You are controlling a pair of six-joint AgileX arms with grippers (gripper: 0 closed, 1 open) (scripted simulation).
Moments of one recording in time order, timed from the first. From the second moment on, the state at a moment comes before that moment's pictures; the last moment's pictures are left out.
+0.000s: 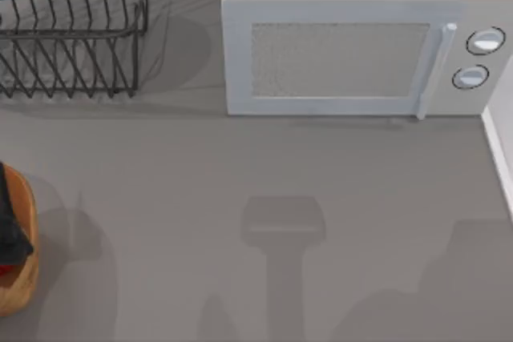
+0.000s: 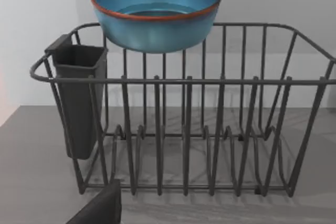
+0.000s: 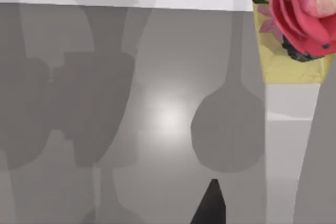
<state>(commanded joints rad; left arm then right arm) 0.00 0.00 0.00 0.00 0.00 0.00 -0.45 1.61 1.21 -1.19 -0.02 -0.48</state>
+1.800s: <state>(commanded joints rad) 0.00 0.00 0.00 0.00 0.00 0.00 -0.16 2.78 2.94 -1.72 0.00 -0.17</state>
